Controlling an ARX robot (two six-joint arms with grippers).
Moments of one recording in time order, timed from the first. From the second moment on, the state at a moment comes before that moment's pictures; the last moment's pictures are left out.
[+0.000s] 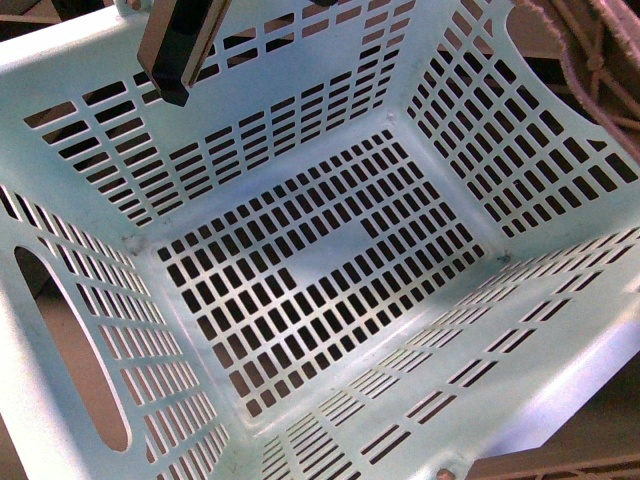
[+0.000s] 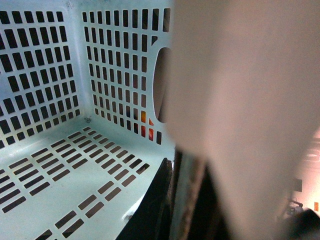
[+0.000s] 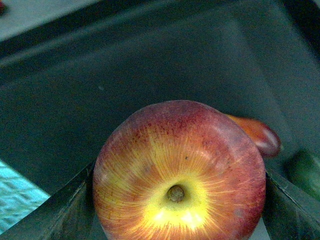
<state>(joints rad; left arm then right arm) -0.67 1.46 0.95 0.06 0.15 -1.17 -0.35 1.30 0.60 0.18 -0.17 0.17</state>
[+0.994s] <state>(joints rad) -0.67 1.47 0.95 0.06 0.16 -1.17 0.31 1.05 0.56 0.10 0.17 0.44</state>
